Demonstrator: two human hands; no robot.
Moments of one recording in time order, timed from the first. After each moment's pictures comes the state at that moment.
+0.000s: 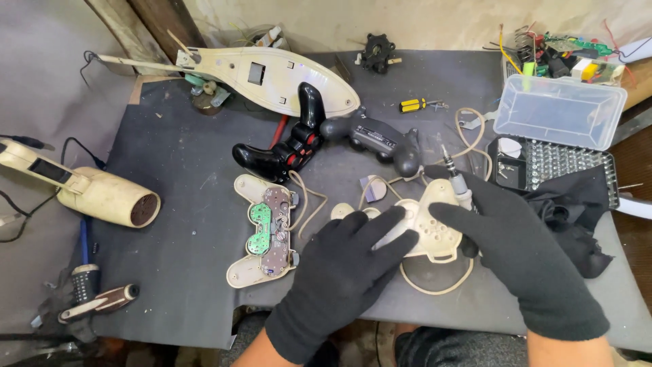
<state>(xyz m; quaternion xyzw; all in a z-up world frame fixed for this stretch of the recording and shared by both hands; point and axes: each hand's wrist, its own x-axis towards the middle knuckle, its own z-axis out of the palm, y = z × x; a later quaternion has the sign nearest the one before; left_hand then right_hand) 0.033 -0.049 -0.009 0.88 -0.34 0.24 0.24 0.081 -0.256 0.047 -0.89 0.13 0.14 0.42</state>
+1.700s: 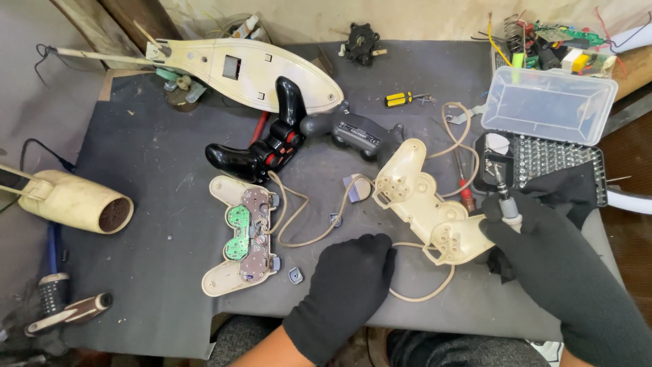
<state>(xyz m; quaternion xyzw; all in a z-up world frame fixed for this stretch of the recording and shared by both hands) 0.040 -0.100 -0.095 0.96 -0.18 0.06 0.22 0.079 -0.315 0.028 -0.91 0.22 0.18 0.29</state>
